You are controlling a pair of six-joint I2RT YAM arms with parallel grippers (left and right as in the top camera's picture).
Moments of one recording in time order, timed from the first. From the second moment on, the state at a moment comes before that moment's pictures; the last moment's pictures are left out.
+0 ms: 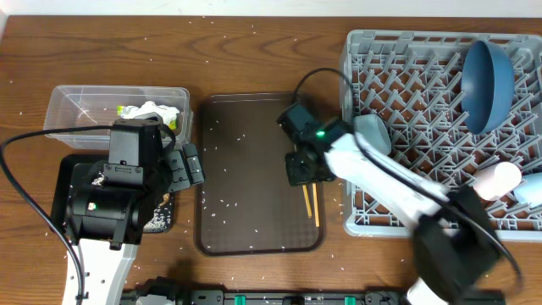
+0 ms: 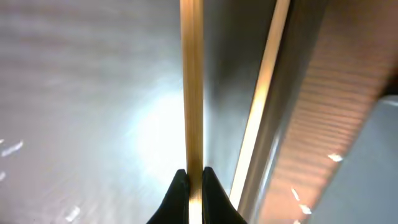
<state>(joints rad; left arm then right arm) -0.13 1.02 1.10 -1.07 -0.06 -0.36 0.67 1.76 1.29 -0.90 -0.05 0.49</state>
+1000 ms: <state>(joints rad) -0.13 1.02 1.10 -1.07 -0.06 -0.36 -0.01 1.54 1.32 -1.04 0.27 -0.01</state>
